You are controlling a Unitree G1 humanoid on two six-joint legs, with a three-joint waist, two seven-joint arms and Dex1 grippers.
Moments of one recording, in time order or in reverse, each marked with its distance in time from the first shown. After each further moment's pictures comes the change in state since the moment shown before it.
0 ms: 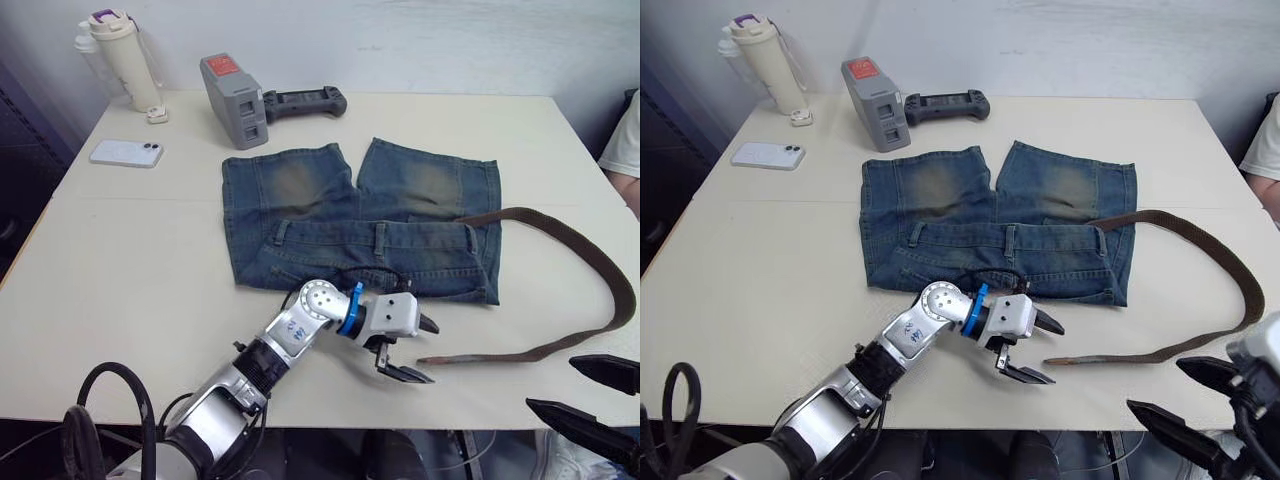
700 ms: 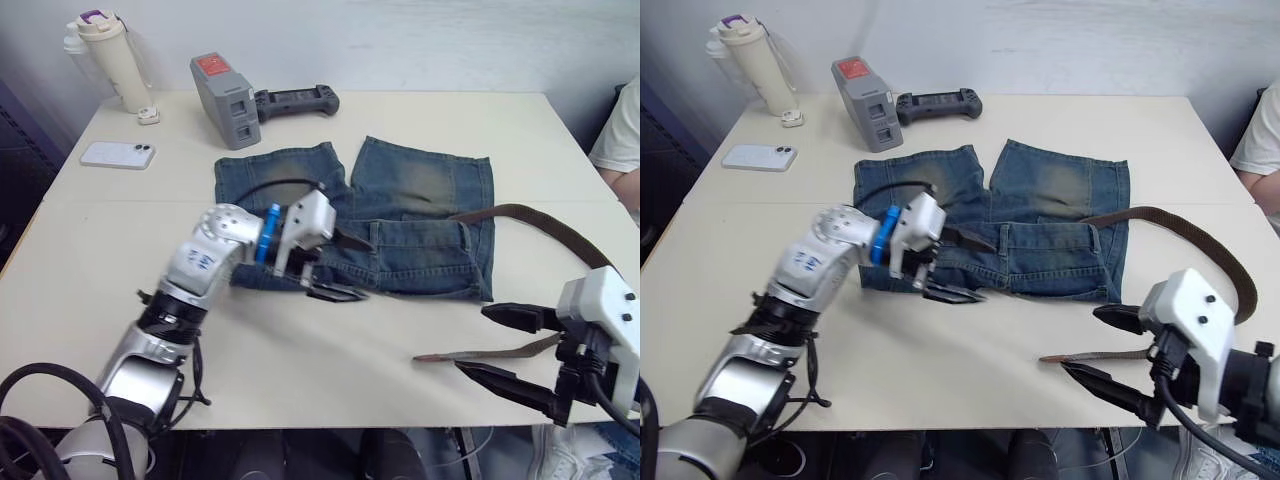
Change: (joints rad) left arm -0.139 0.317 0.198 -0.276 -0.264 0.277 -0.128; right arm -0.539 -0.131 0.538 0.017 -0.265 -0.115 0.095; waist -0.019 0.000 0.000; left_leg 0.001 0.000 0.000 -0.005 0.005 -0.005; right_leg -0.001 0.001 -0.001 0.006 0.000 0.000
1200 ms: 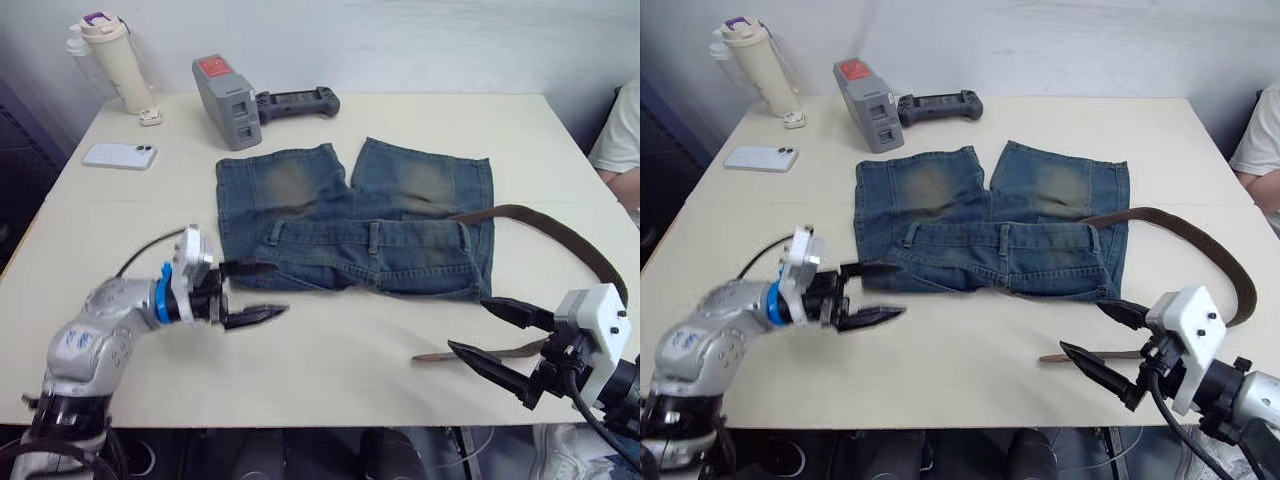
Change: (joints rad) left arm 0.374 0.315 0.469 -0.245 -0.336 0.227 0.135; right arm -0.066 0.263 0.428 0.048 -0.461 -0.297 0.092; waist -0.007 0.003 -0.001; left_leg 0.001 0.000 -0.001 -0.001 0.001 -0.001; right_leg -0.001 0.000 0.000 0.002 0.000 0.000
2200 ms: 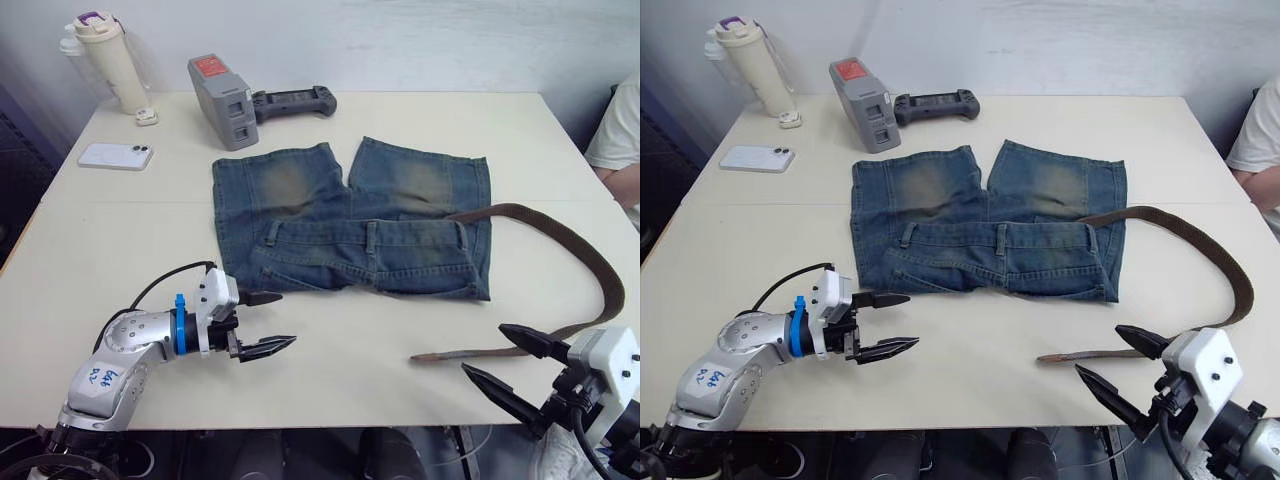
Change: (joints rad) left arm 0.333 -0.047 -0.045 -0.149 0.167 -0.123 0.102; right arm 0.218 0.255 0.001 -0.011 -0.248 -0.165 0.102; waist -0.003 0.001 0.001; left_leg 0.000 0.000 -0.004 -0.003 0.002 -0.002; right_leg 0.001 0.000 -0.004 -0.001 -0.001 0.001
